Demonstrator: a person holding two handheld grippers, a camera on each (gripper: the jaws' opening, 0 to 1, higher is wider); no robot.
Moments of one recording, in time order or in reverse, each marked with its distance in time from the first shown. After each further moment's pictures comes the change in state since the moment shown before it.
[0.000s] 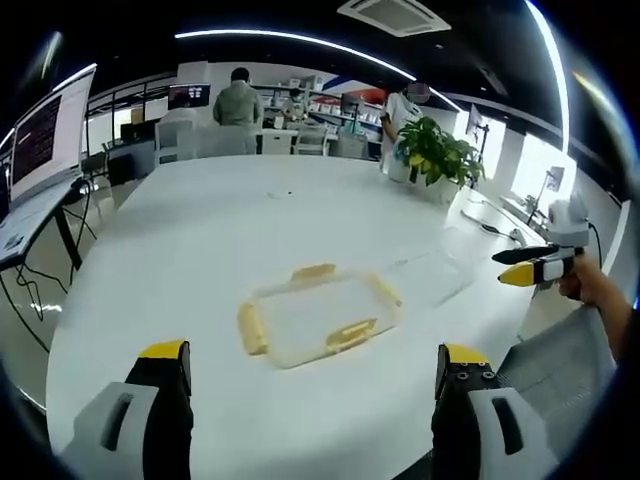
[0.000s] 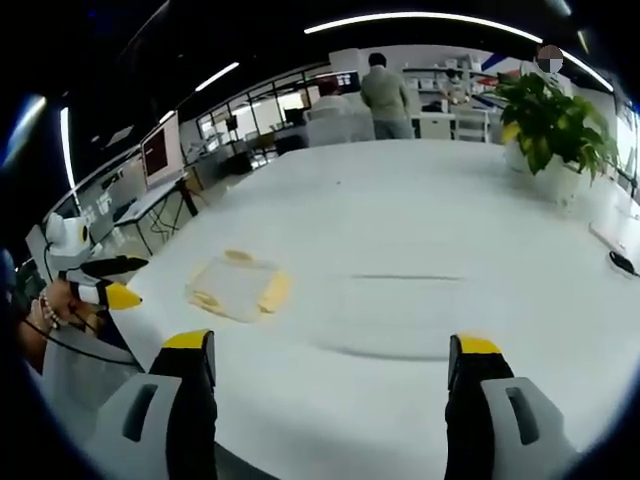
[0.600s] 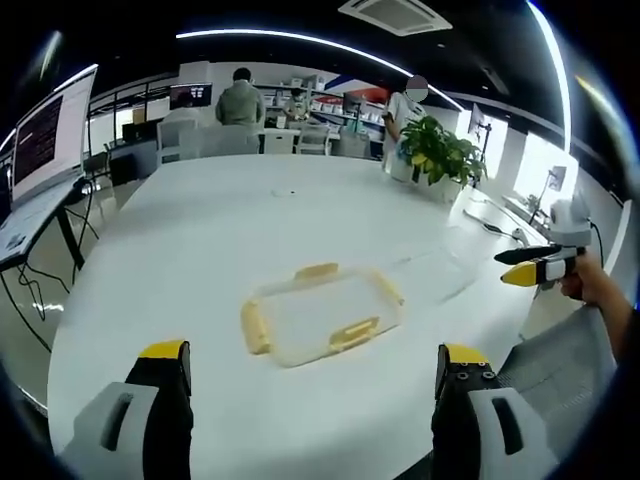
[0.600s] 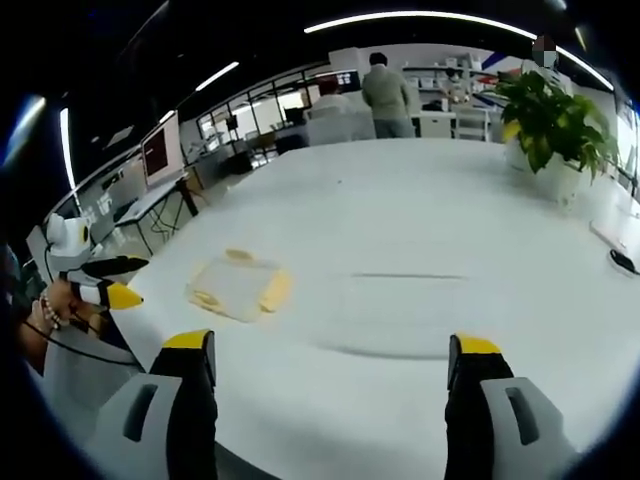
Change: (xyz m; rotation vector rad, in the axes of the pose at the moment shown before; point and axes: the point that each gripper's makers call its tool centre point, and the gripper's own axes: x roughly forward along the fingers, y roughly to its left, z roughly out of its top) left arm 0.001 0.002 -0.001 -0.004 0.006 0.006; right arm 0.000 0.000 0.000 0.008 0.001 0.004
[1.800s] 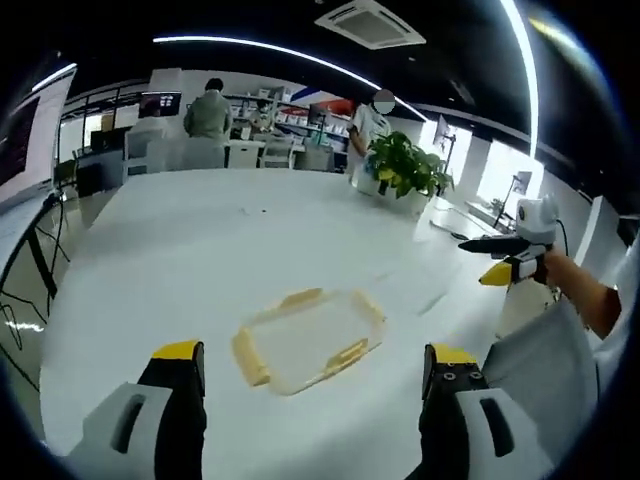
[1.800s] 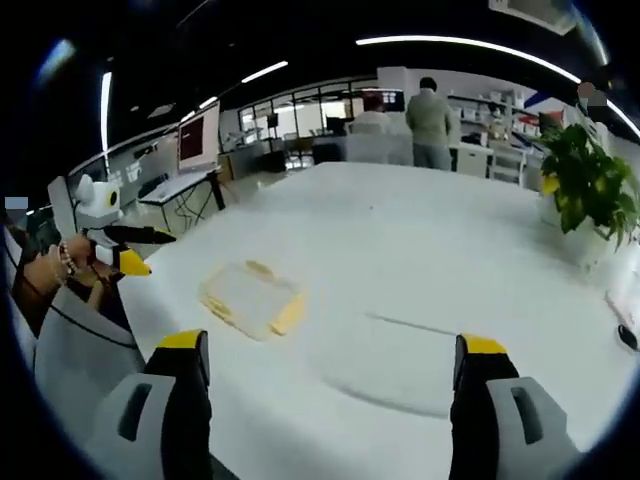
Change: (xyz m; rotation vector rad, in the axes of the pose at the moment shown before) left arm 0.011 0.019 0.028 0.085 -0.042 -0.181; right arm 0.012 0.022 0.042 -0.228 -0.043 0.131
